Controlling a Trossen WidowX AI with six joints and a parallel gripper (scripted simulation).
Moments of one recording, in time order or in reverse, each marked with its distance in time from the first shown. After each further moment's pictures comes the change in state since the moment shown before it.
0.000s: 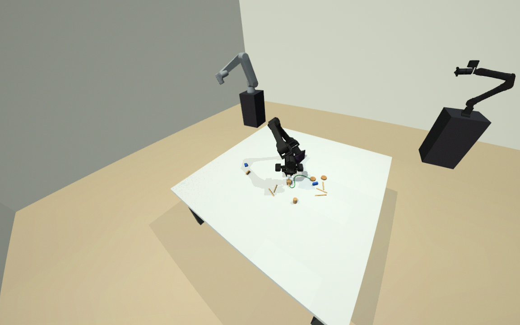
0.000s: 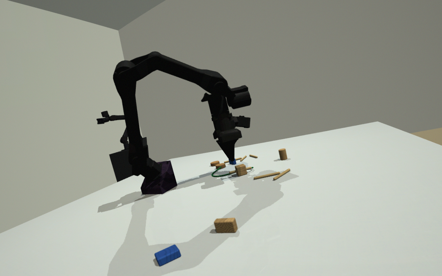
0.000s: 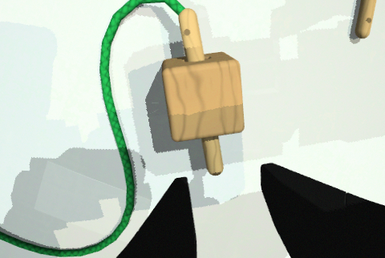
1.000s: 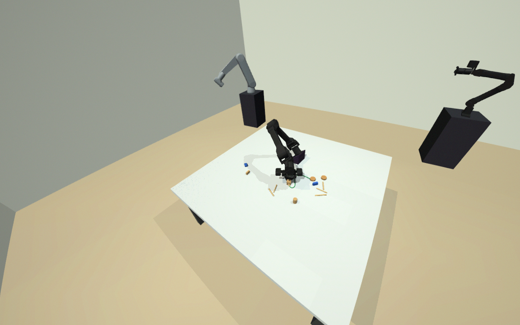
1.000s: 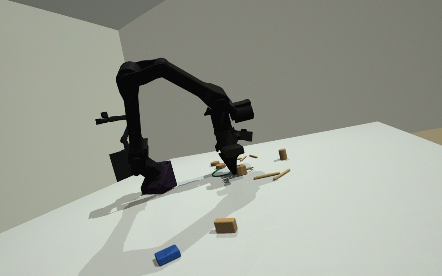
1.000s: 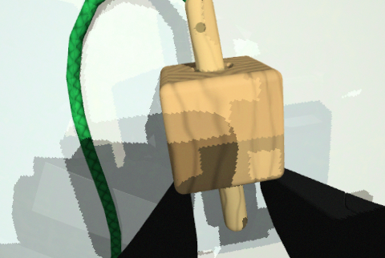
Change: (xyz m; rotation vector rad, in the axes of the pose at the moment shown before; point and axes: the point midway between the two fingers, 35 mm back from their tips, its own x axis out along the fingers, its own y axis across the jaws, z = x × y) arm 0.044 0.000 -0.004 0.000 0.003 -0.003
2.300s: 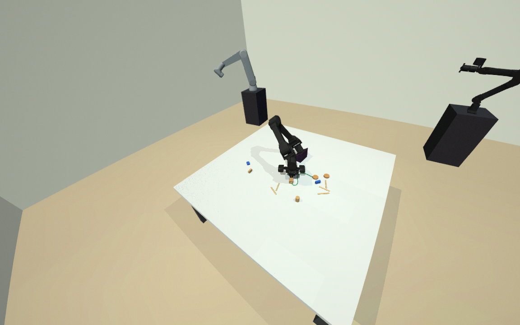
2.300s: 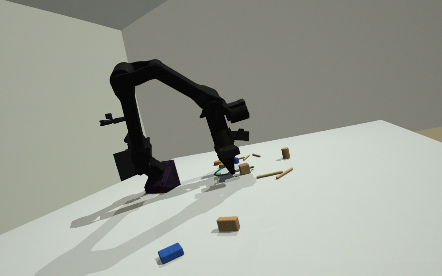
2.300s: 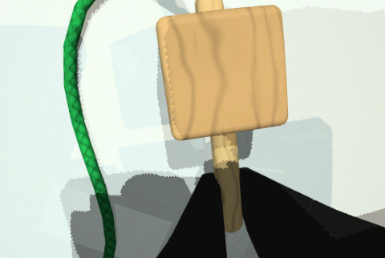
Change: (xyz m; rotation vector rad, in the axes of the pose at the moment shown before) arm 0.001 0.003 -0.015 0.033 -0.056 -0.001
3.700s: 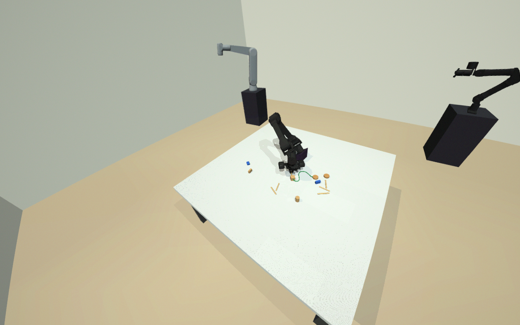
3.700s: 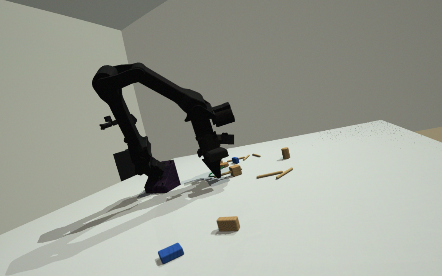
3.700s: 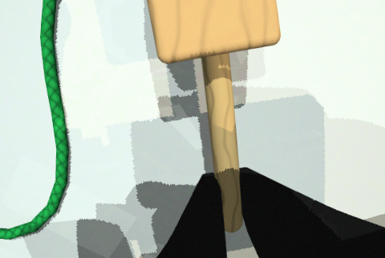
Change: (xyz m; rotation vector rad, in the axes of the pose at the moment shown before) arm -0.003 0.000 -0.048 -0.184 0.002 -0.002
